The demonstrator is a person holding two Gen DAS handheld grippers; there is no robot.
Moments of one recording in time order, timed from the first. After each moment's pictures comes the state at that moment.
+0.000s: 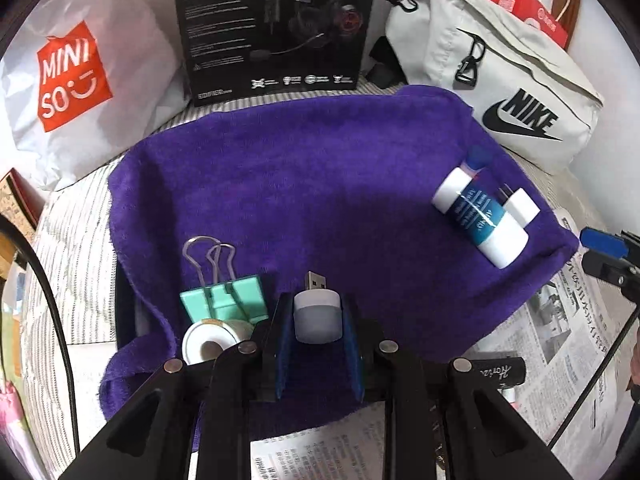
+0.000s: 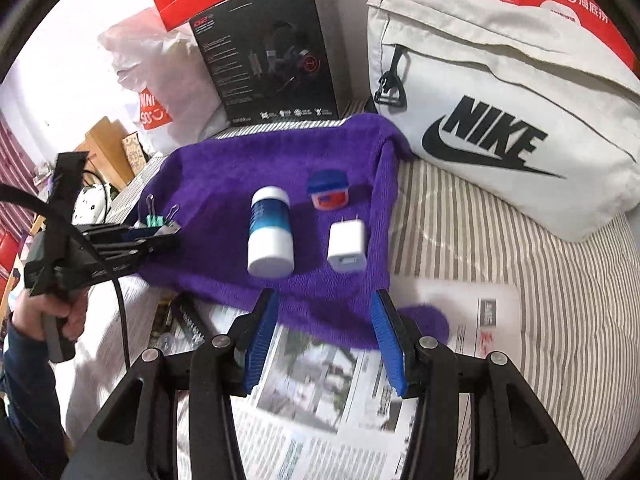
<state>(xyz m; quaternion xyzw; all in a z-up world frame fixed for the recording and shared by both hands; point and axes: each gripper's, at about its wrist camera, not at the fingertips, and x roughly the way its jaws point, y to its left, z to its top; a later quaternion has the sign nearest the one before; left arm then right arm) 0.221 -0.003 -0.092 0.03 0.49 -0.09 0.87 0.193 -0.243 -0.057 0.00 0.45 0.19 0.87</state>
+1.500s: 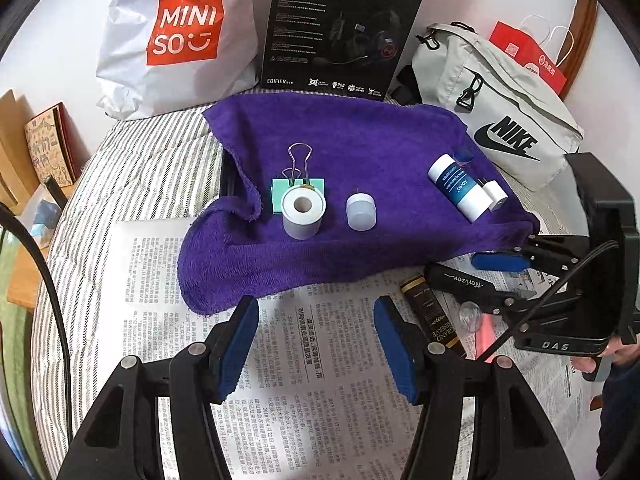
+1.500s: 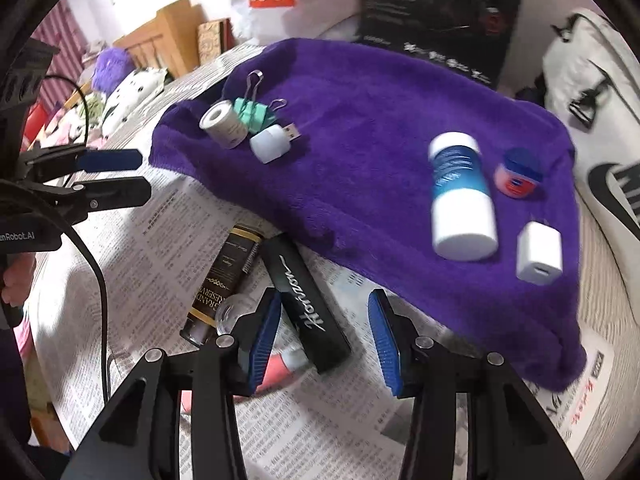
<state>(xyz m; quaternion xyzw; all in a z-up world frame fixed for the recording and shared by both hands) 0.126 0.054 -0.073 -0.05 0.47 -0.06 0.88 0.180 -0.120 -0.100 -0.17 0.50 0.31 0.79</state>
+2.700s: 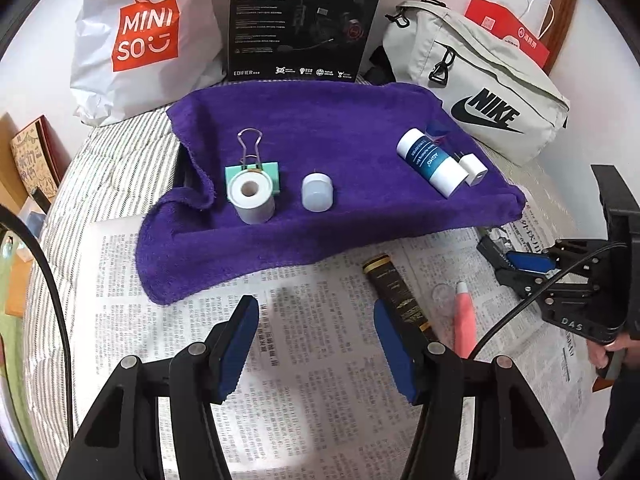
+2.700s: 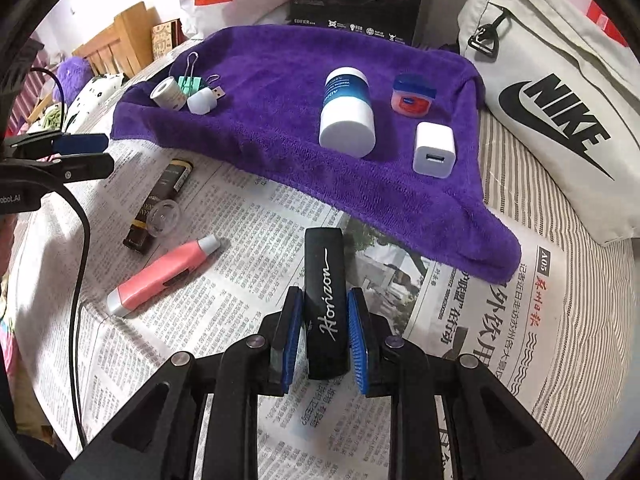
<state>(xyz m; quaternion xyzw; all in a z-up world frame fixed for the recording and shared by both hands) 0.120 0.021 -0.077 -0.03 0.48 -0.09 0.87 0.154 -0.196 -0.102 -0.15 0.50 0.22 0.82</state>
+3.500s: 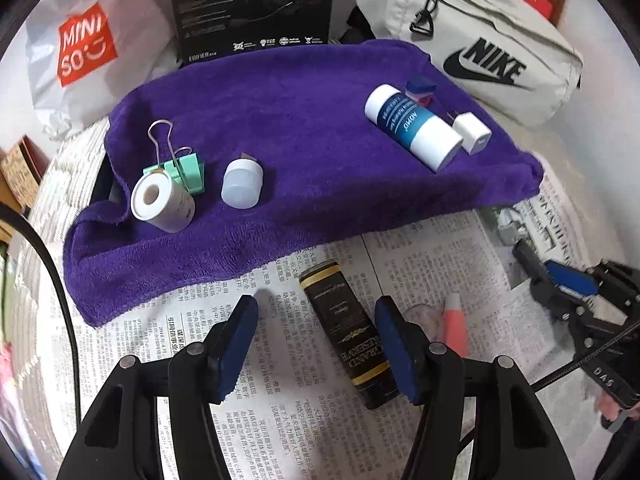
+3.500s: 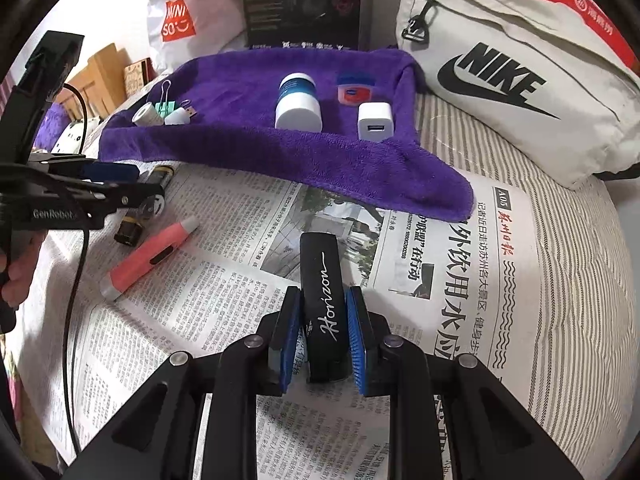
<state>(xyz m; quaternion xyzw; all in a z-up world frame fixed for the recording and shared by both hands) 0.147 -0.040 -0.105 0.04 0.52 -0.07 0.85 0.117 -0.232 -0.106 -0.09 0.47 0.17 0.86</state>
